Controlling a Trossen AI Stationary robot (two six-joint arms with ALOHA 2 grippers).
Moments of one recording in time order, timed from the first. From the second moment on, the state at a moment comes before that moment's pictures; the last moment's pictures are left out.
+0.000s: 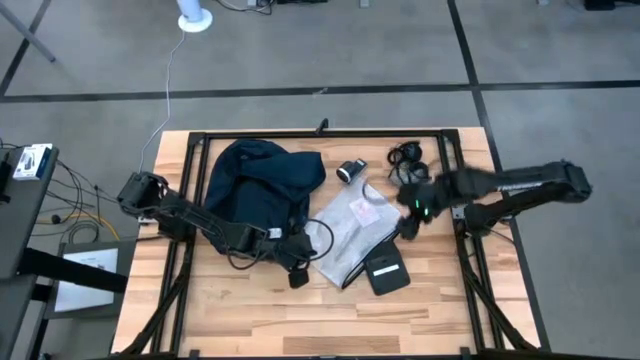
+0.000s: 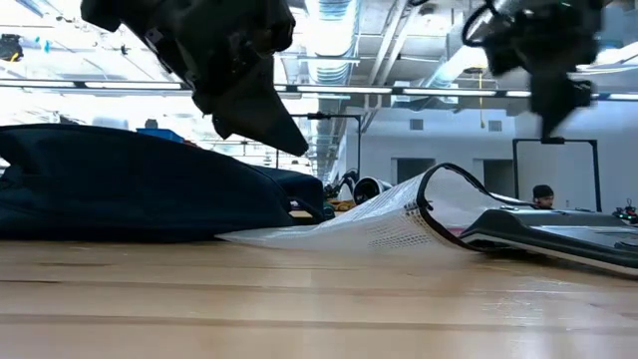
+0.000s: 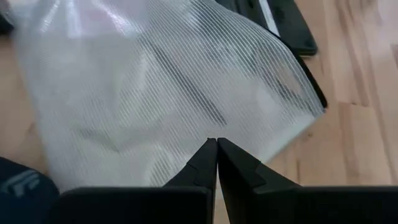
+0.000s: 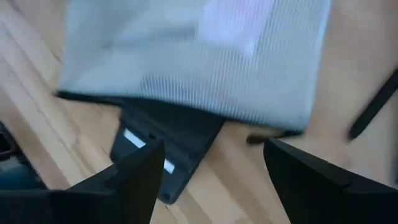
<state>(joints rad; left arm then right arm) -0.33 1.66 0.92 0.00 -0.36 -0.41 0.08 1.07 0.84 -0.95 -0.06 0.85</state>
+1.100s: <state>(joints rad) -0.24 1.66 0.92 -0.05 -0.32 -0.34 0.36 1.52 0.74 -0.39 0.21 1.09</state>
